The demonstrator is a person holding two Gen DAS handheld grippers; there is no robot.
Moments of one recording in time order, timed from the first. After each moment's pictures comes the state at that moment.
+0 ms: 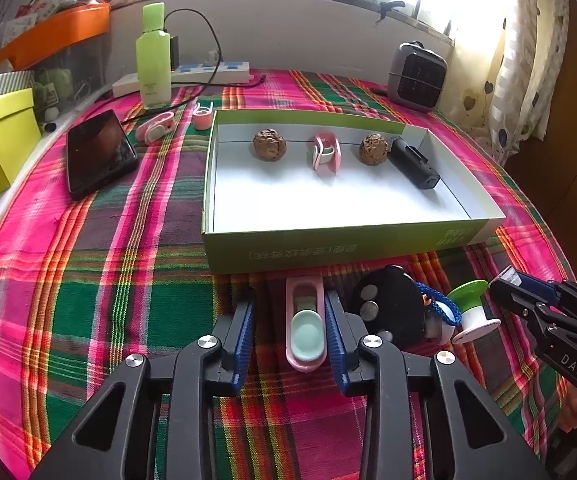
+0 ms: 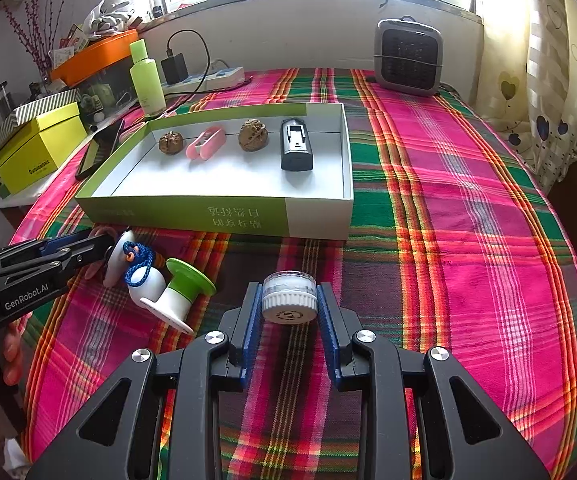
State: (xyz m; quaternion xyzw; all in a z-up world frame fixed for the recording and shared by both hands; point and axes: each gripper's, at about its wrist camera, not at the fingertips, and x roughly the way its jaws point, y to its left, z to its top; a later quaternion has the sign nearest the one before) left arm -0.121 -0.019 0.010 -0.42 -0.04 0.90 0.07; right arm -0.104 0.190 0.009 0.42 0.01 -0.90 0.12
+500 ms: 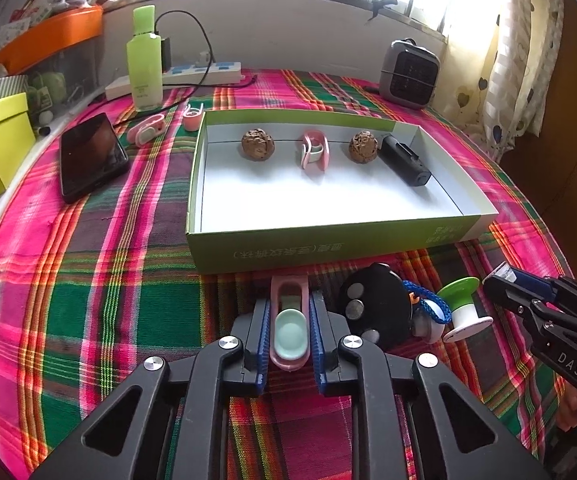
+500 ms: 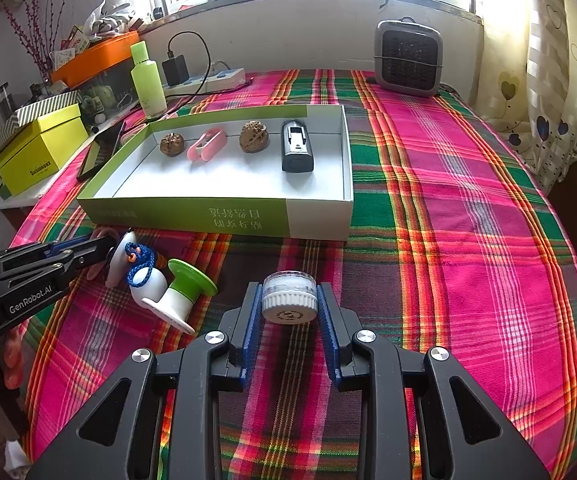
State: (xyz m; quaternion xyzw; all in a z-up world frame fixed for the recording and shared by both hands) left arm -0.119 -0.010 0.011 -0.42 -0.04 0.90 0.07; right arm -0.103 0.190 0.010 0.42 0.01 -0.90 0.12
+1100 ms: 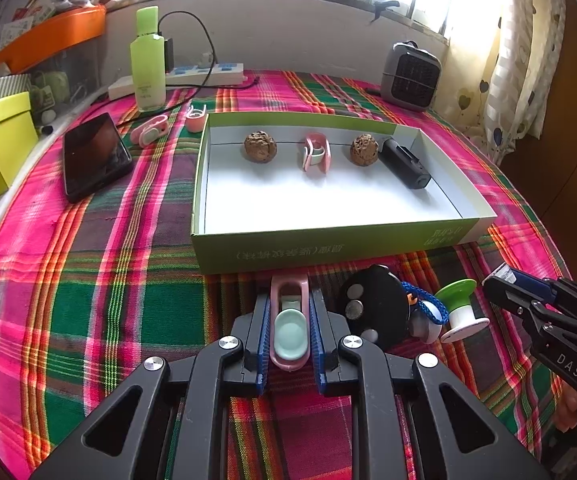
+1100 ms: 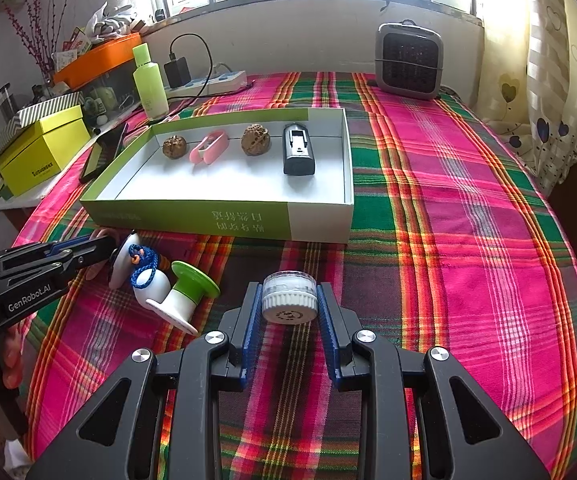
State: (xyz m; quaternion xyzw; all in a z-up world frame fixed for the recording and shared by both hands) left arm -0.119 -0.012 0.014 -0.42 -0.04 0.90 0.07; right arm -0.103 0.188 0.013 0.42 0.01 -0.90 0.12
